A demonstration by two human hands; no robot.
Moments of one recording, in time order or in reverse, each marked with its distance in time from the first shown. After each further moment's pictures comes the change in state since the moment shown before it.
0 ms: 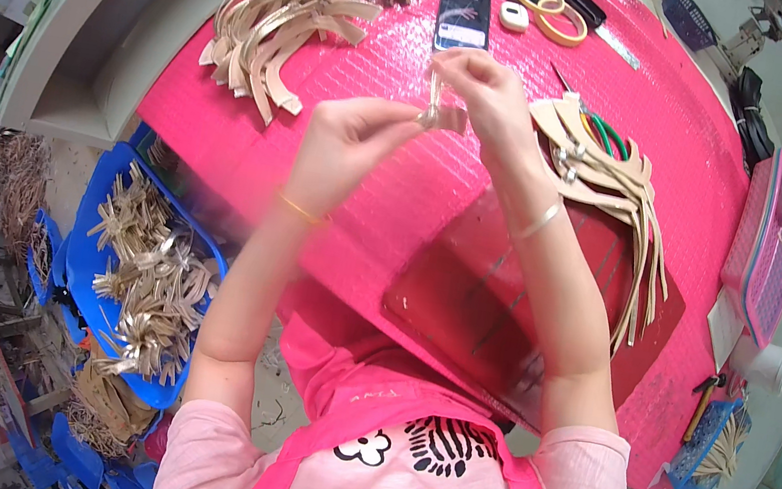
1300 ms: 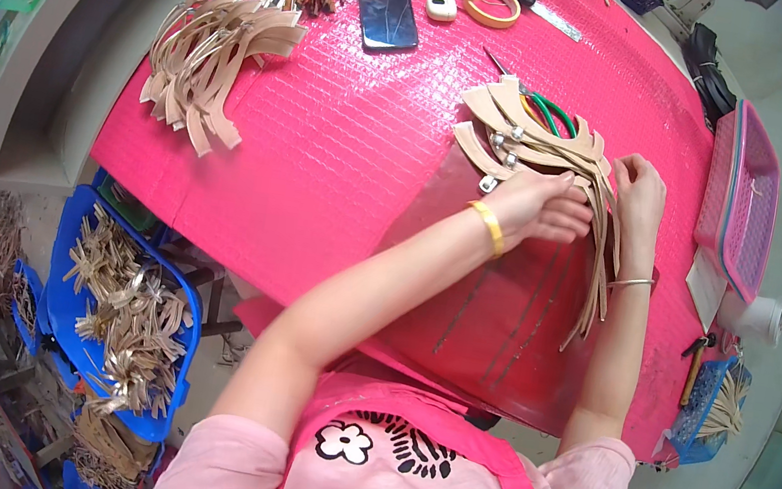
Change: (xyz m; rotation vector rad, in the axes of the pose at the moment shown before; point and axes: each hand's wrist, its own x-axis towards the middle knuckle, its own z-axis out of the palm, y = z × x) left_hand 0.020 -0.005 0.203 -0.977 -0.687 -0.745; right_hand -0.095 -0.021 -0.228 -1.475 0.565 0.262
